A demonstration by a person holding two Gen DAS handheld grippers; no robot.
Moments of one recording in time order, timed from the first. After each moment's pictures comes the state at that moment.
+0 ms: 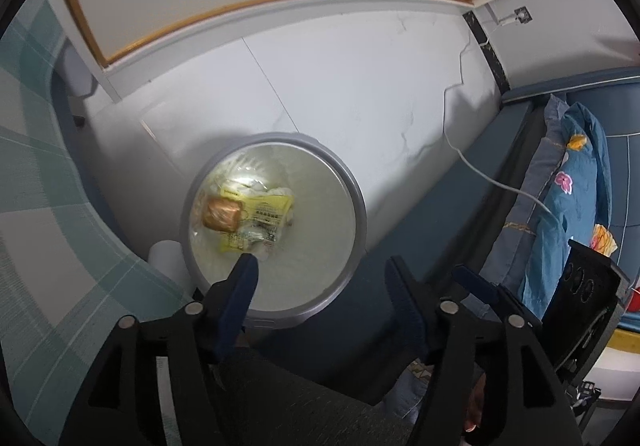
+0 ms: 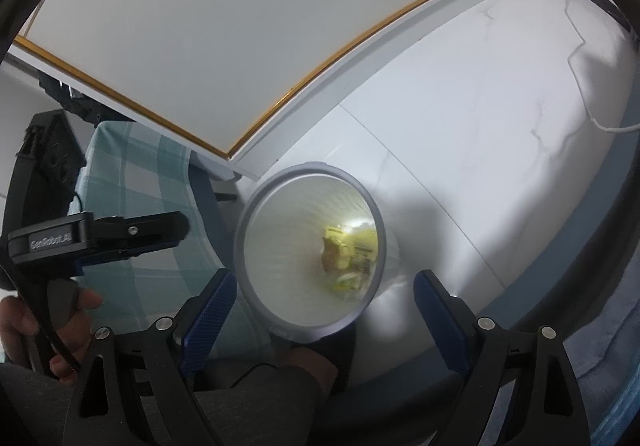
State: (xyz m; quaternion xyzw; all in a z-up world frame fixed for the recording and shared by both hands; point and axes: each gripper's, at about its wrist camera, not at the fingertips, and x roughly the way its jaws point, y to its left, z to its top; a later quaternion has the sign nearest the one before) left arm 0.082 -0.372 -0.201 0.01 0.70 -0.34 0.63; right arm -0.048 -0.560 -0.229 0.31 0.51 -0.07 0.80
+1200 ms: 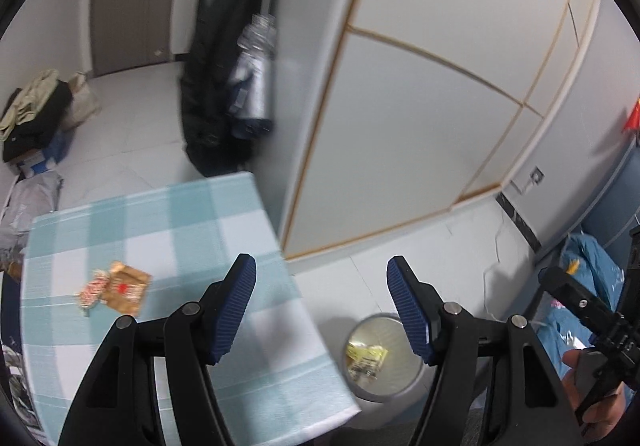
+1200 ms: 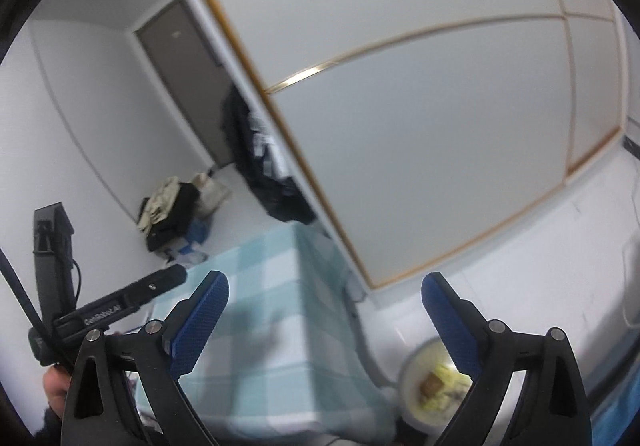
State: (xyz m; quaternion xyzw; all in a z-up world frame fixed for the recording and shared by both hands) left arm 0.071 -0.164 0.001 -0.05 0.40 -0.22 0.89; right arm -0.008 -0.408 0.015 0.19 0.30 0.04 0.93
